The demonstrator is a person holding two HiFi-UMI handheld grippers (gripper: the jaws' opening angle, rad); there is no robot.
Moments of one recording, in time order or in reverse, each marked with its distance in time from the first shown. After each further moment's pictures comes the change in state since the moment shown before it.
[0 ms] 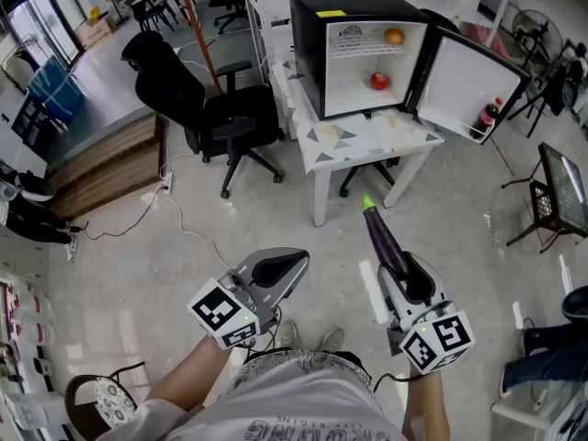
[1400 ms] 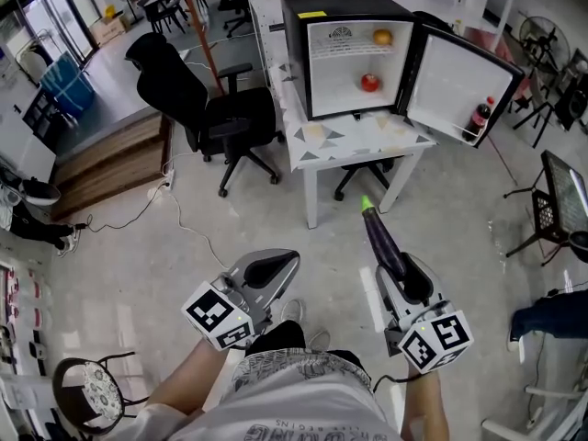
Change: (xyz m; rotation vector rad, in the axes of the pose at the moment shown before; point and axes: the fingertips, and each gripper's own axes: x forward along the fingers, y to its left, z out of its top) left arm 0.051 -0.052 -0.020 0.020 -0.007 0.095; right arm -0.052 -0.071 -0.008 0.027 -0.022 0.055
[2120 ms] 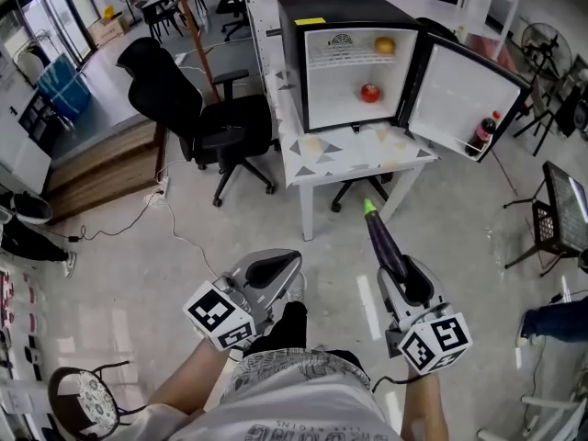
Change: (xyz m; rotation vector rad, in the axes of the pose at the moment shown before) left arm 0.049 0.048 0.000 -0.002 -0.023 -0.007; right arm 0.049 -0.047 0.006 -0.023 0.007 -0.023
